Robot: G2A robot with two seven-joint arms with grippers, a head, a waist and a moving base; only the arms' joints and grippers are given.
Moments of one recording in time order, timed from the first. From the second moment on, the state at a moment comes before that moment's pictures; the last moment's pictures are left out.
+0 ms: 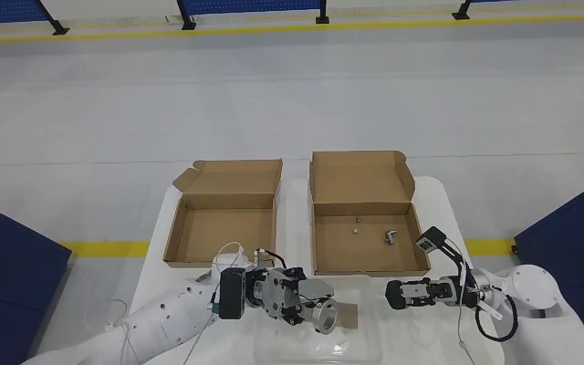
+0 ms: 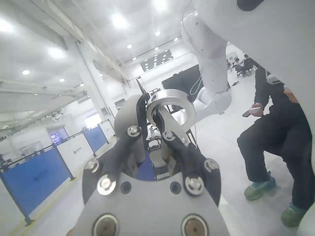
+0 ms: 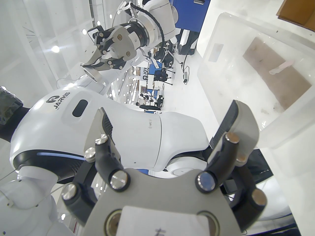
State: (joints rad) left arm 0.75 -1.04 -0.33 -1.48 1.48 -0.46 1.36; right arm -1.54 -0.94 1.61 -1.63 0.54 -0.23 1.54
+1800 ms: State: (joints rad) left arm 0.85 -1.11 -0.43 -1.79 1.10 -0.41 1.41; right arm -1.54 -0.94 1.61 -1.63 0.54 -0.23 1.54
